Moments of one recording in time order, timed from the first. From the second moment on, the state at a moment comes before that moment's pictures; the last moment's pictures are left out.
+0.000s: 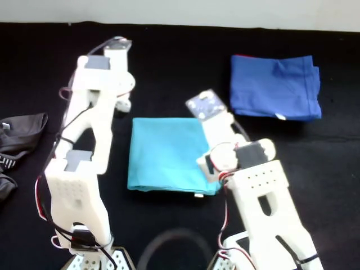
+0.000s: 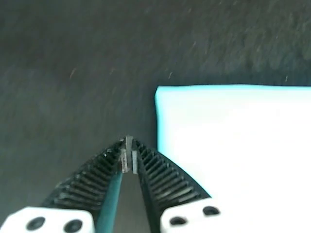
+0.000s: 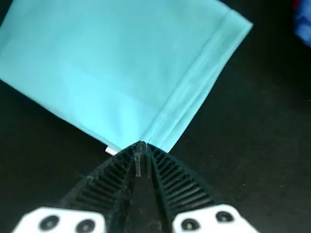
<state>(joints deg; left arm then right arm) -3.7 29.1 -27.1 85.1 0.3 -22.2 -37.7 36.8 77.0 14.6</state>
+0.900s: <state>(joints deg) -16.0 -23.1 31.5 75.7 -5.7 -20.3 -5.0 19.9 72.7 -7.3</state>
